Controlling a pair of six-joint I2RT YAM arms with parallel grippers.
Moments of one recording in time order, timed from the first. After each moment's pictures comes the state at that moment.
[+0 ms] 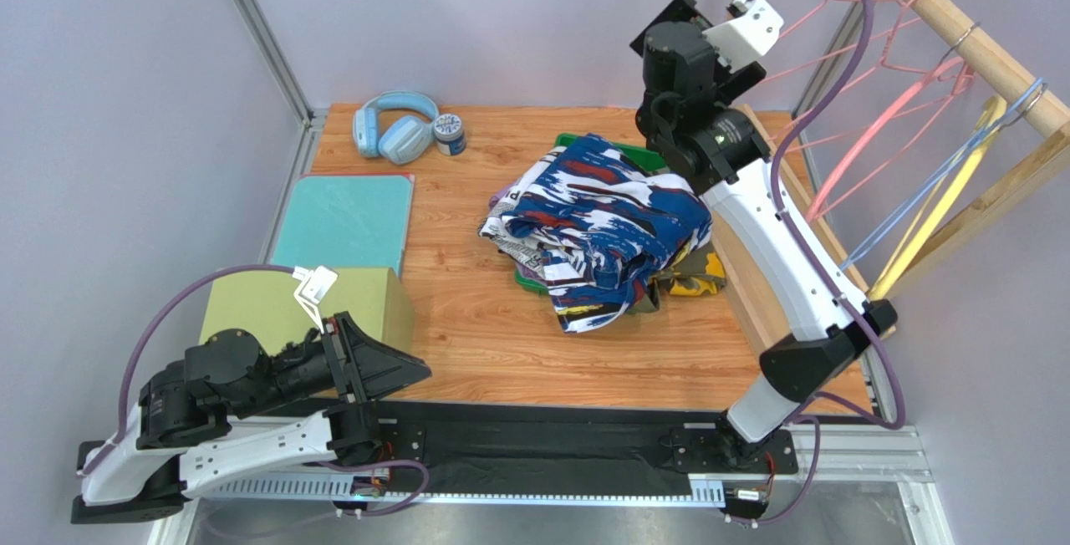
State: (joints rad) left arm -1.25 0.22 0.93 -0.85 -0.11 -1.05; right arm 0.58 1.65 2.03 -0.52 1.05 0.68
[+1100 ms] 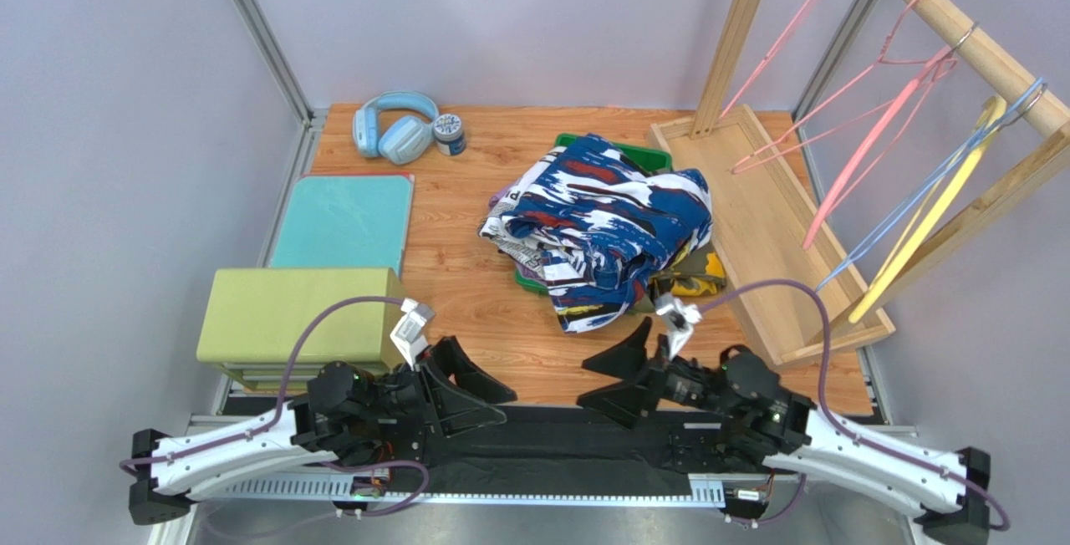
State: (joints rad) left arm -1.25 0.11 0.15 0.26 0.19 -0.98; right arm 1.17 0.36 0.21 0.18 -0.15 0.69
